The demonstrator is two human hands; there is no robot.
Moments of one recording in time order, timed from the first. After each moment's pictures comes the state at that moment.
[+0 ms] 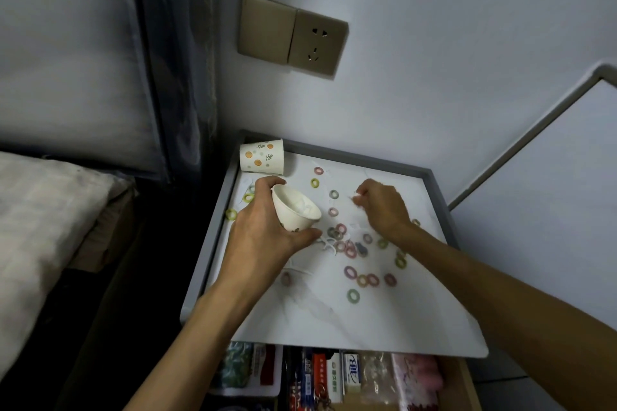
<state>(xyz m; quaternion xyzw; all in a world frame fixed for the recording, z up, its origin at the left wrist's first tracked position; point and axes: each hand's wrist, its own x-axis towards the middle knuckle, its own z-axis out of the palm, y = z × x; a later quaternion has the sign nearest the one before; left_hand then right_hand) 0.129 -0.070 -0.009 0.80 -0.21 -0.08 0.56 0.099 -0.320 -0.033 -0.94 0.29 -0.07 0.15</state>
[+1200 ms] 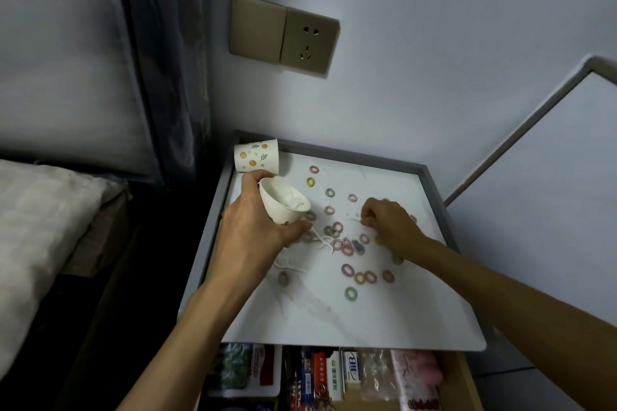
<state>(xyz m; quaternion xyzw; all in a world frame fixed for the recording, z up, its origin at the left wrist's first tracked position) 0.129 -0.062 0.003 0.78 -0.20 -0.06 0.58 0.060 -0.343 -0.052 -0.97 0.21 0.01 0.15</state>
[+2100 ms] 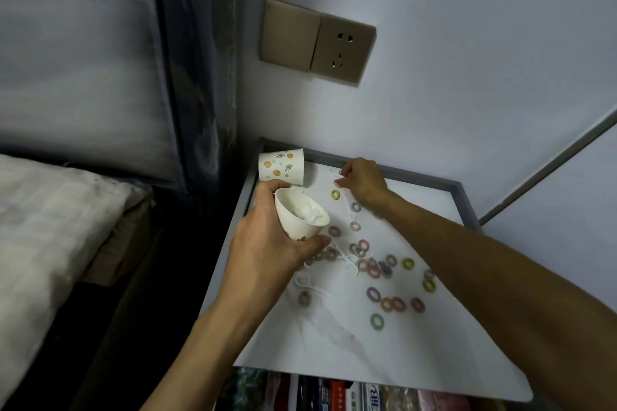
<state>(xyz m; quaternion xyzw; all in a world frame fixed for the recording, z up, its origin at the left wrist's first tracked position) 0.140 -0.058 -0.003 0.79 -0.20 -0.05 0.58 0.214 -0.329 -0.046 -0.94 0.27 -0.04 0.20</state>
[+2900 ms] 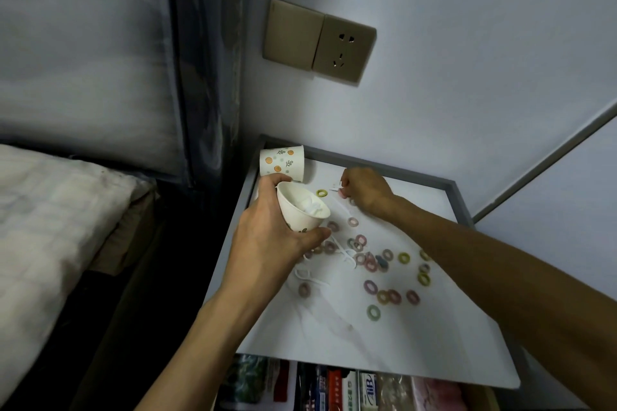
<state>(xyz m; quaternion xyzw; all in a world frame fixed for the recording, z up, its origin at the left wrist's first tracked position) 0.137 -0.056 0.005 0.78 -0.19 -0.06 0.59 0.190 -0.320 -0.037 -0.97 0.21 0.05 0.08</state>
